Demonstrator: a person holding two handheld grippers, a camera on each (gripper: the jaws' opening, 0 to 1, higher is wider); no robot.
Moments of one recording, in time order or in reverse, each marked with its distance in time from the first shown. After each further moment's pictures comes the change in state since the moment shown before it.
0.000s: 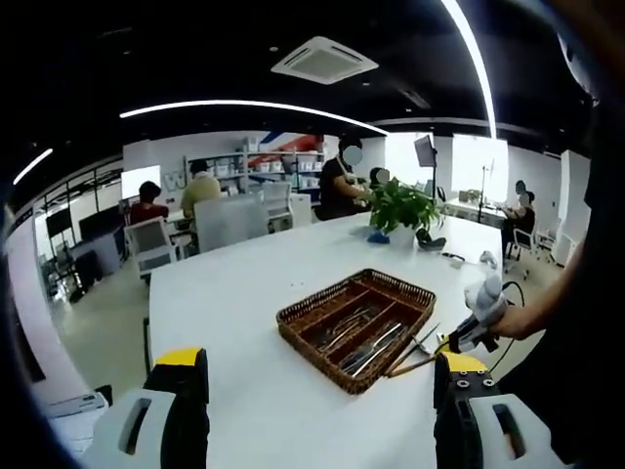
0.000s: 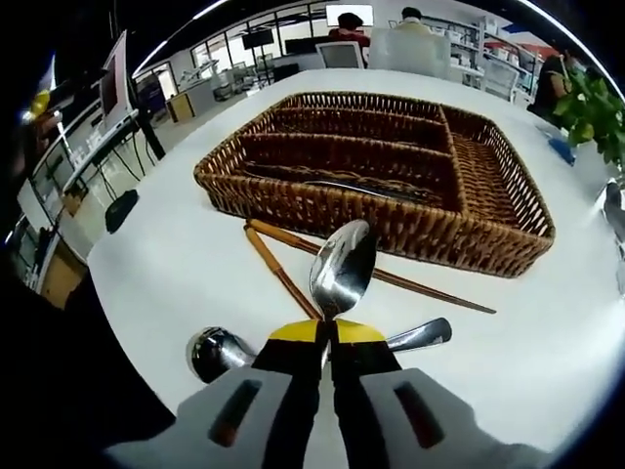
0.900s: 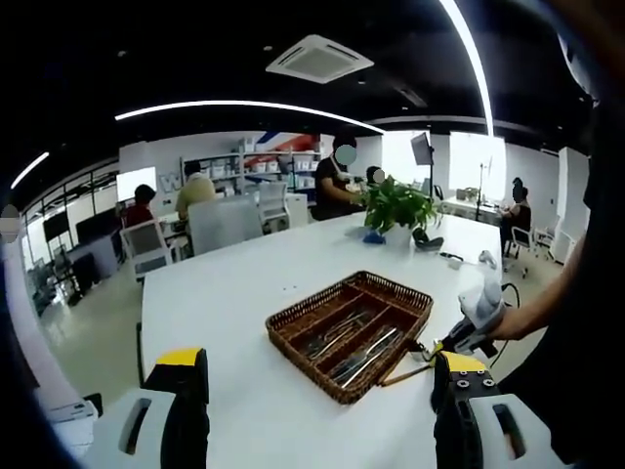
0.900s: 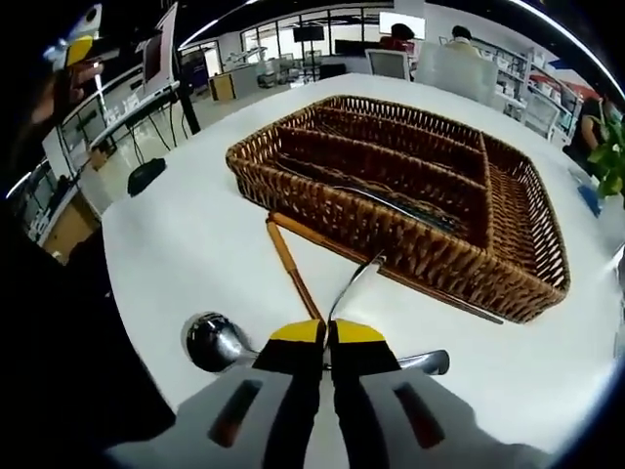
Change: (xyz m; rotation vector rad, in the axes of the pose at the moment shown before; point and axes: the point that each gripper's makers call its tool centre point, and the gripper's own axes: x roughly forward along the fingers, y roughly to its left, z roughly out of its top) left arm 0.017 -0.014 0.003 0.011 0.000 -0.004; right arm 0.005 0.006 0.007 -0.199 -0.003 0.088
